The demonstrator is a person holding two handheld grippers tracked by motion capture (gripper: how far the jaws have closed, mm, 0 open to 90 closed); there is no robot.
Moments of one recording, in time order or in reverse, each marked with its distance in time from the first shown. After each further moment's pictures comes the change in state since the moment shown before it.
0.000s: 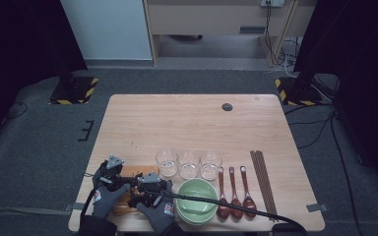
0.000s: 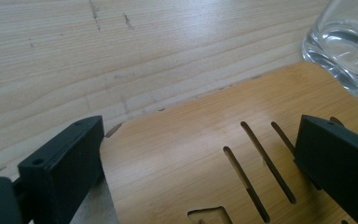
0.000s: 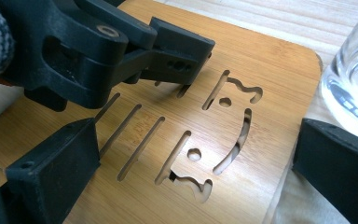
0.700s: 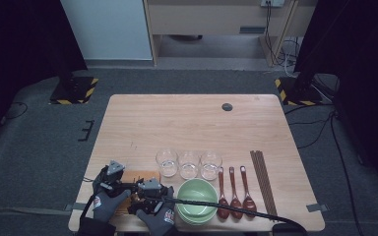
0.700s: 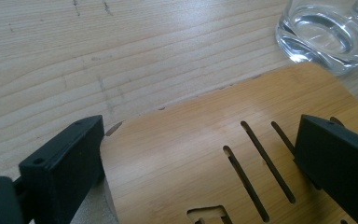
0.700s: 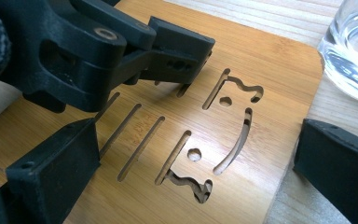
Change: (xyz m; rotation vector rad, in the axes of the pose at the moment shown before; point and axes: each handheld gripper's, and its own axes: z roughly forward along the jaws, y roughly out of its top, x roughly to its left) left arm -0.014 -0.012 -0.011 0.001 -0.015 0.012; right arm 0.009 -0.013 -0.015 0.018 -0.018 0.022
